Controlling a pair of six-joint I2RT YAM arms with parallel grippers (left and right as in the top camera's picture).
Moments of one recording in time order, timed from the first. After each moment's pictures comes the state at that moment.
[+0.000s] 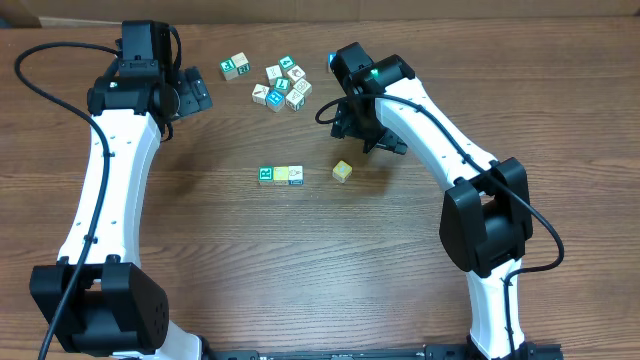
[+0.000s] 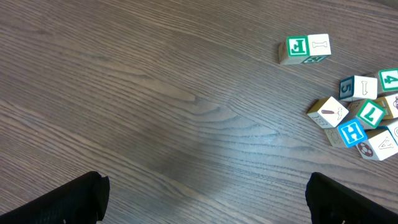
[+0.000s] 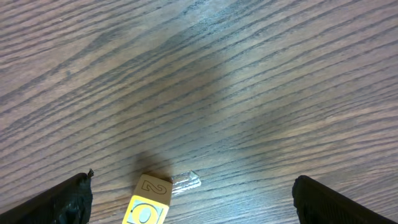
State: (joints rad) left arm 0.01 1.73 1.60 -0.89 -0.23 -0.37; right arm 0.47 2.21 1.95 -1.21 0.15 0.77
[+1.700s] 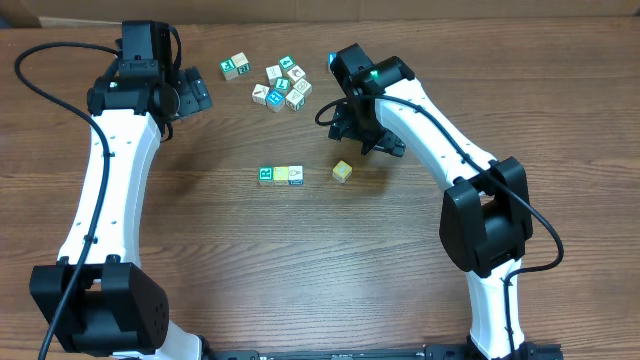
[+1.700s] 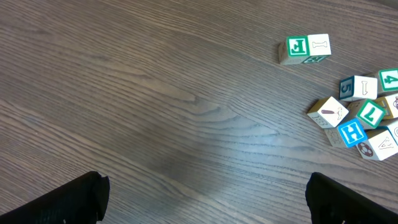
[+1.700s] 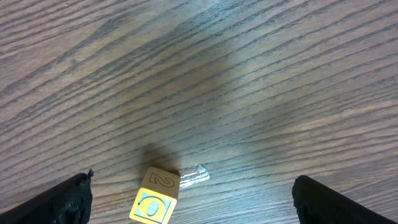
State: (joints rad) left arm 0.01 1.73 1.60 -0.89 -0.23 -0.37; right arm 0.47 2.21 1.94 -1.20 0.11 0.77
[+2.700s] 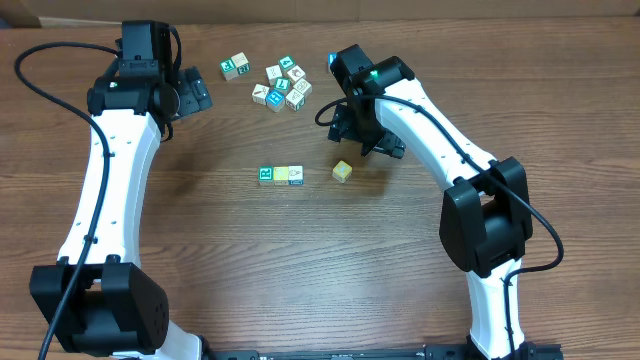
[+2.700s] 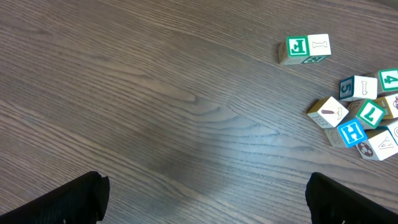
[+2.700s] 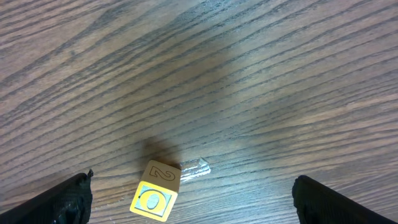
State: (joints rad) left arm 0.01 1.73 1.60 -0.89 -0.23 -0.37; right arm 0.47 2.21 1.94 -1.21 0.09 0.77
